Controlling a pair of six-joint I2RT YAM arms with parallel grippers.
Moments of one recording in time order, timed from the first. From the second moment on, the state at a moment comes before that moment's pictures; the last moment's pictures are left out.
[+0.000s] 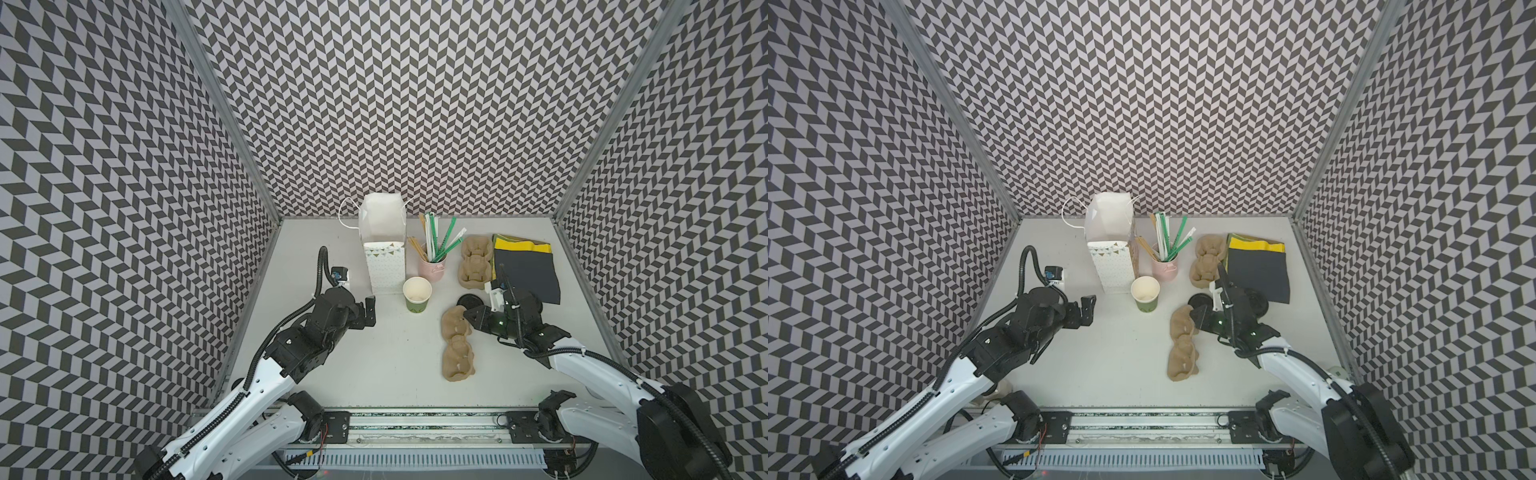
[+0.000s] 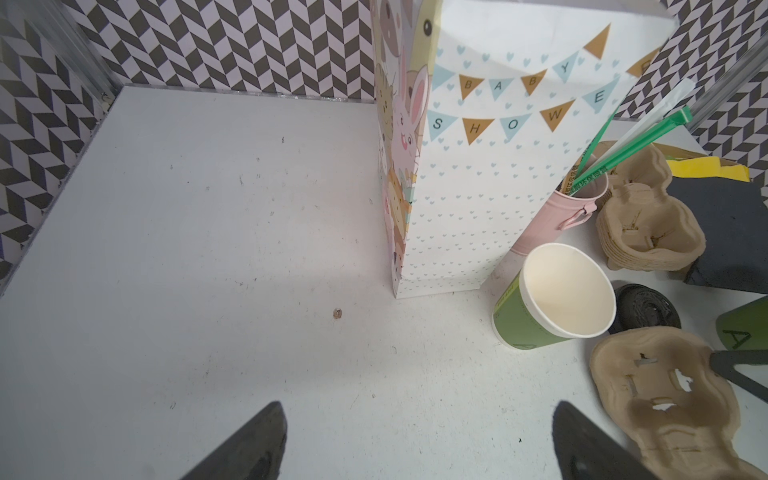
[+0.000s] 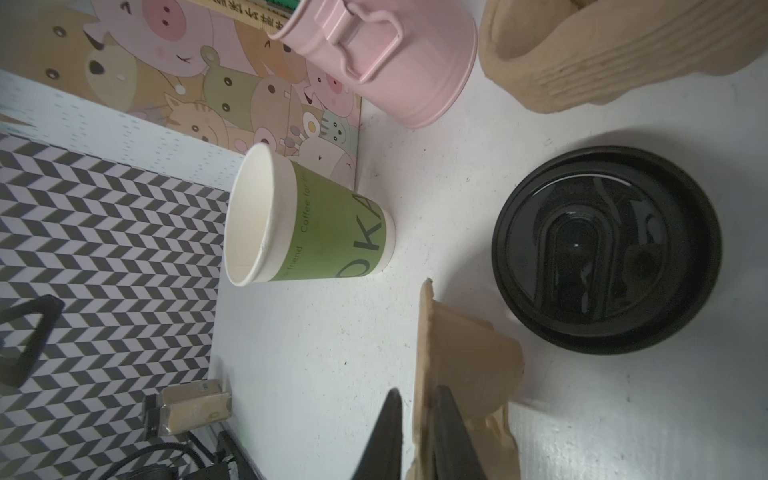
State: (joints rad) left arm -0.65 0.80 0.77 -0.57 -0.35 -0.42; right arm 0.43 1.12 0.48 -0.03 -0.35 0.74
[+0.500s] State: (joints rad) left arm -0.57 0.84 0.96 -0.54 -0.35 -0.41; right arm 0.34 1.11 0.83 -0.26 -0.12 0.68
